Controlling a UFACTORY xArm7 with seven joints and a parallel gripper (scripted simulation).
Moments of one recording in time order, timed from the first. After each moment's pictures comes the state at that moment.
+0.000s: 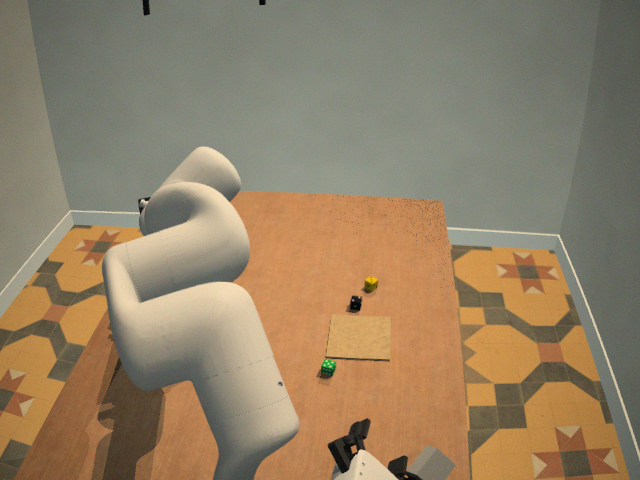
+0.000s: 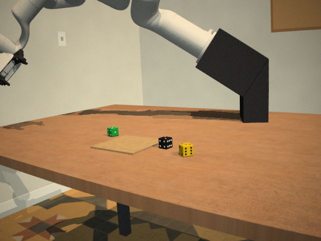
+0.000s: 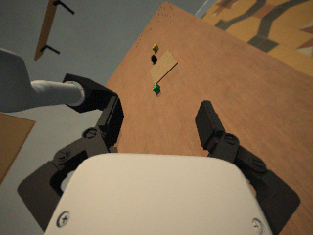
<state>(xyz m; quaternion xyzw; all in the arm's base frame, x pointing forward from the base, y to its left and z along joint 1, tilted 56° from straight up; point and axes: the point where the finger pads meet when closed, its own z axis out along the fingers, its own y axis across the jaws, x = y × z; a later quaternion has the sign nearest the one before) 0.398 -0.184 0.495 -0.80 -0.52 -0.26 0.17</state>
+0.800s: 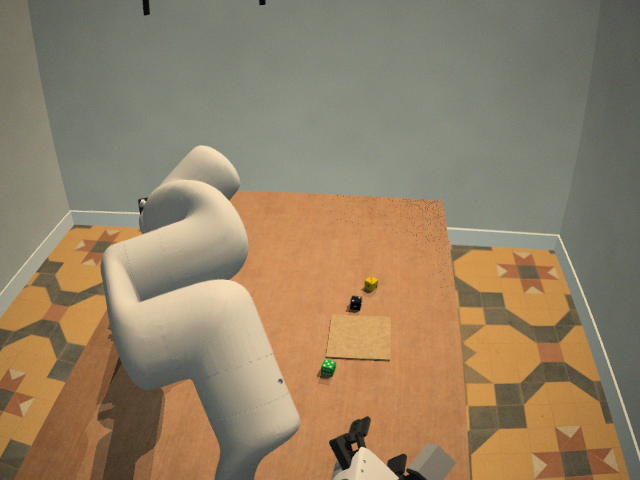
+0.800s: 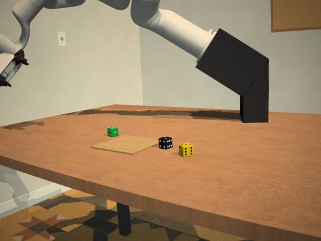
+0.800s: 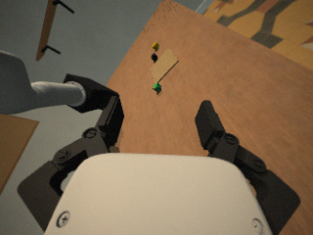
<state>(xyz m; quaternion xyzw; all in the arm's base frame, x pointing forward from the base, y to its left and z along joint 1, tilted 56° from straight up) 0.399 -0.183 0.489 -0.80 -0.51 -0.26 0.17</state>
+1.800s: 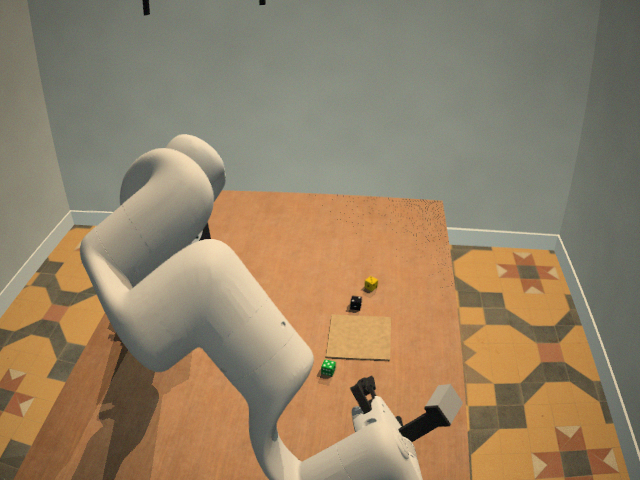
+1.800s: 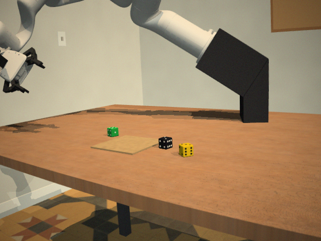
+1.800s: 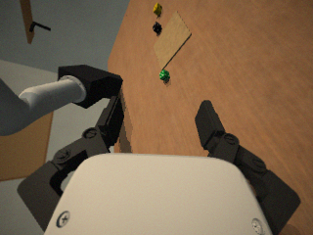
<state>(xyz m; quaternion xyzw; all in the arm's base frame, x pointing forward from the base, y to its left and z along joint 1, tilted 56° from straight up) 0.410 -0.136 0.406 -0.86 -0.48 -0.14 0.11</state>
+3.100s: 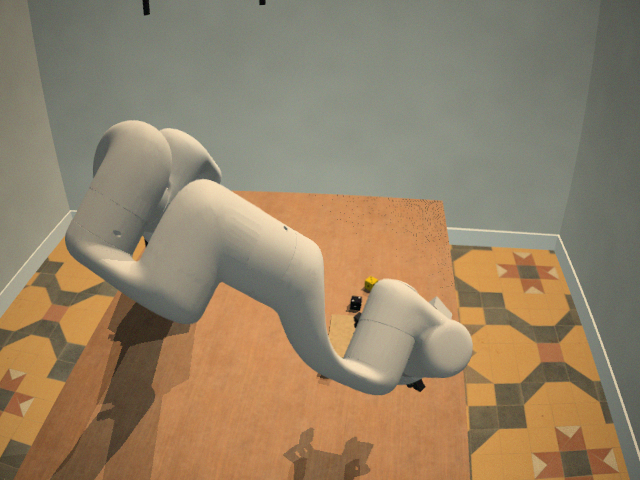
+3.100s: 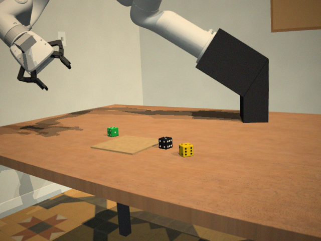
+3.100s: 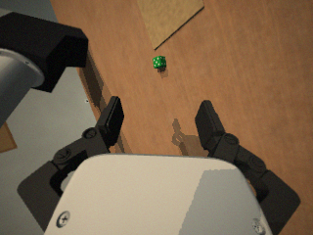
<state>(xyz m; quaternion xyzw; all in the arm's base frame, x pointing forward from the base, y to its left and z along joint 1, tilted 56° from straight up) 0.407 -0.066 0.318 -0.84 -0.53 0.00 -0.10</state>
